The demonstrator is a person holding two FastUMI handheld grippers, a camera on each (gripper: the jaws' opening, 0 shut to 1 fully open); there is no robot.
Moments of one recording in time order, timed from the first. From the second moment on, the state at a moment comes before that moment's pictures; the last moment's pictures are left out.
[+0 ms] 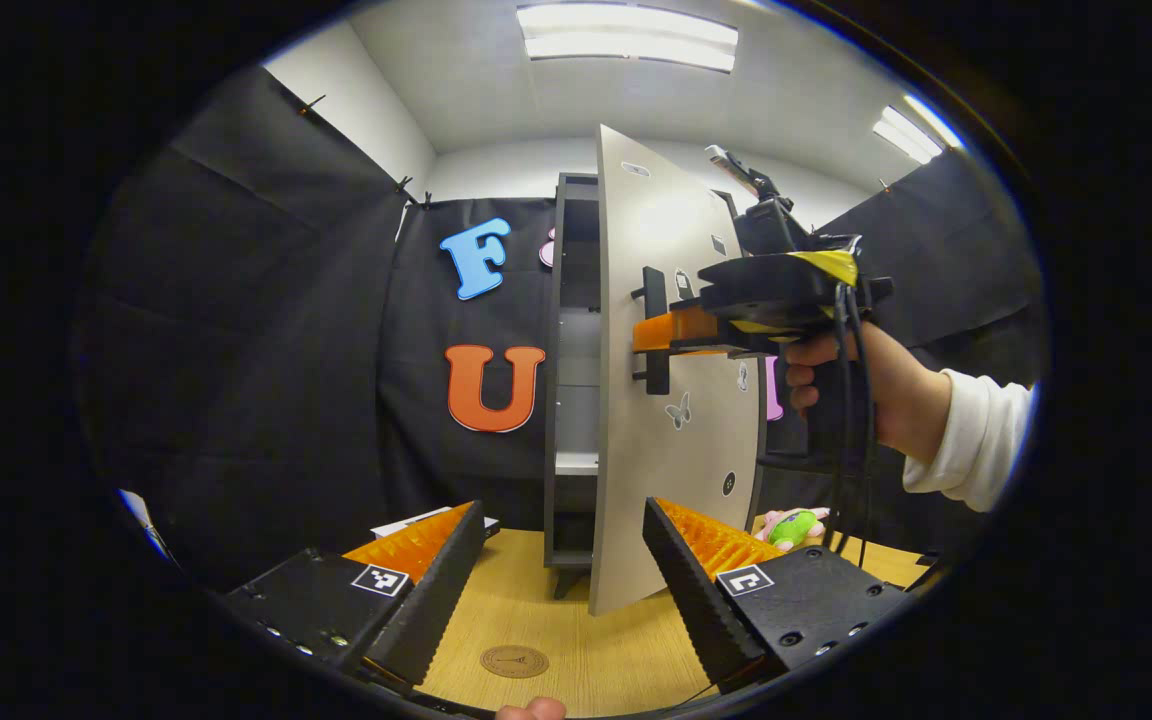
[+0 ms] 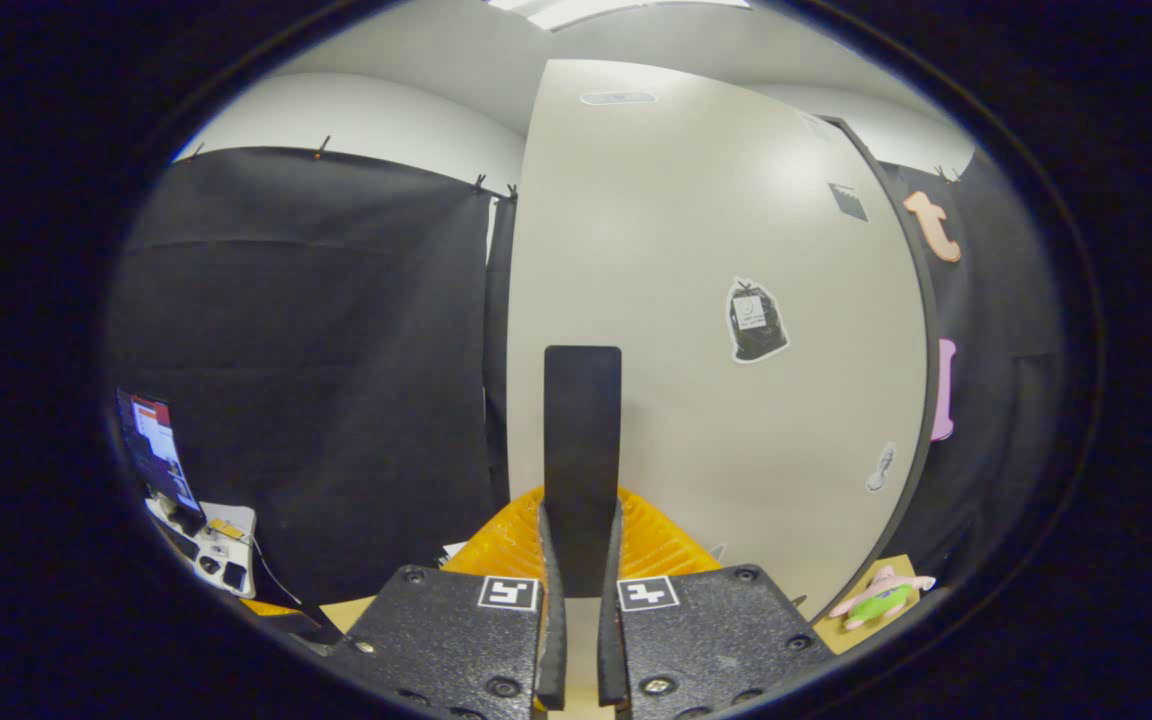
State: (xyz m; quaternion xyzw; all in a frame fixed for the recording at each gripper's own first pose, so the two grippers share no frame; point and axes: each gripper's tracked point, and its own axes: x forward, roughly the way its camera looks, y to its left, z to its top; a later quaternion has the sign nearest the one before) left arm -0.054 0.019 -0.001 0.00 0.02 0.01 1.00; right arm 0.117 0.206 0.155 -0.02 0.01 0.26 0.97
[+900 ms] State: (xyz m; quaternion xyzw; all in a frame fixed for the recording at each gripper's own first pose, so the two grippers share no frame) left arm -0.049 -0.046 0.000 -0.02 0.02 -0.07 1.00; right arm 0.036 0.073 0.154 -0.01 -0.02 0.14 0.99
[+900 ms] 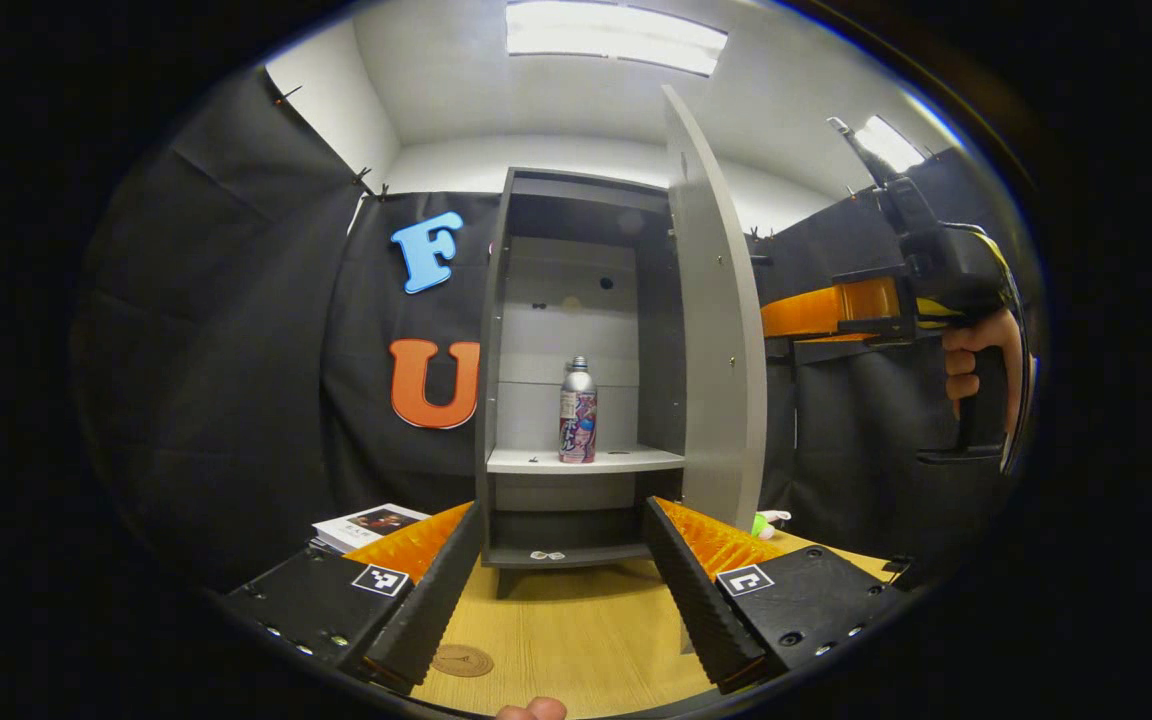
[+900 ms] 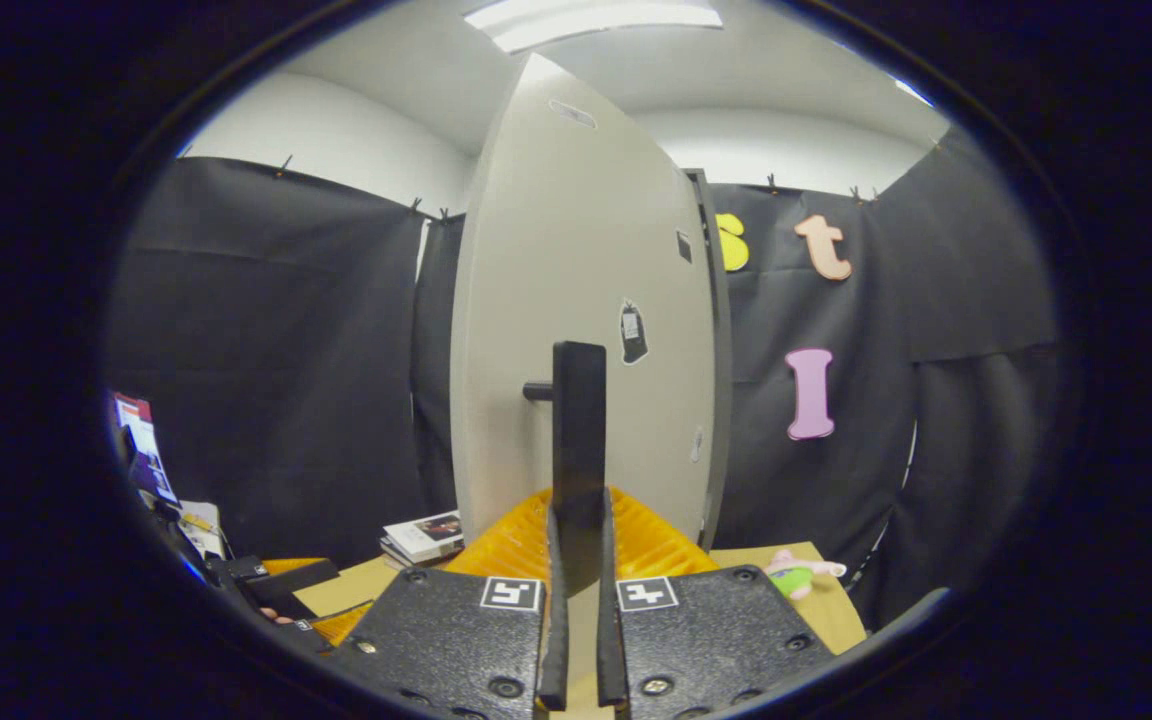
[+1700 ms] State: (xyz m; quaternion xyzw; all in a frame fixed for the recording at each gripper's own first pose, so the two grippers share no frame) left arm -0.050 -0.059 -0.006 -0.02 0.03 -0.09 1.00; right arm 0.037 -0.026 0.154 0.00 -0.02 0.02 1.00
